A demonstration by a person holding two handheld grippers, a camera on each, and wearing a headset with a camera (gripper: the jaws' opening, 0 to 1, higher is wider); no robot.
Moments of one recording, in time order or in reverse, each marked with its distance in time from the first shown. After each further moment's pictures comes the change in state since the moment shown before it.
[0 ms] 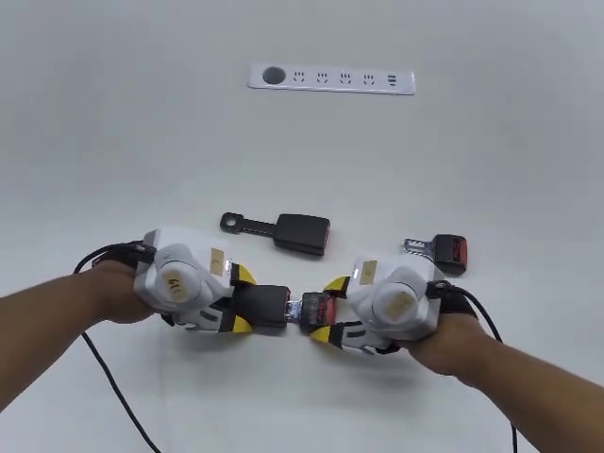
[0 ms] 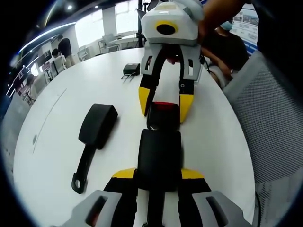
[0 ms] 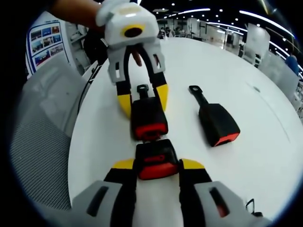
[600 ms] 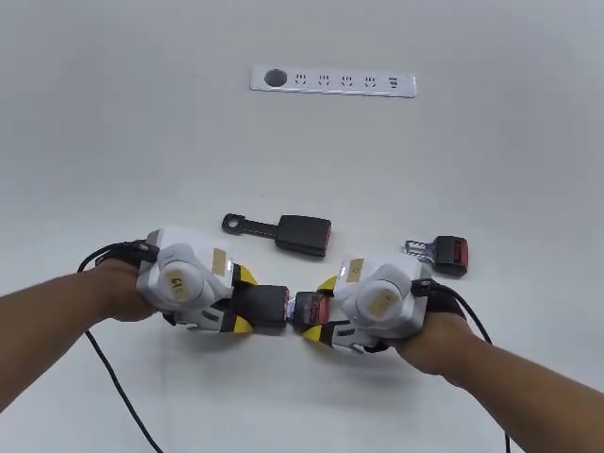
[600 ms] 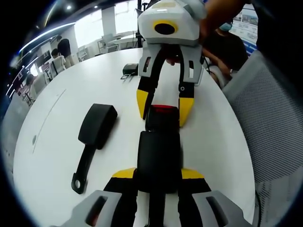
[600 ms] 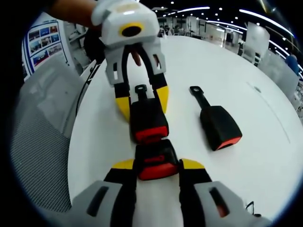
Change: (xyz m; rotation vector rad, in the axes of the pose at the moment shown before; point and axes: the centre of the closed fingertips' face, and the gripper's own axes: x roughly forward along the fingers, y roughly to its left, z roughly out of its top) left arm -0.002 0.000 -0.001 0.001 -0.003 -0.003; right arm 0.003 -0.001 0.002 0.008 0.019 -0.004
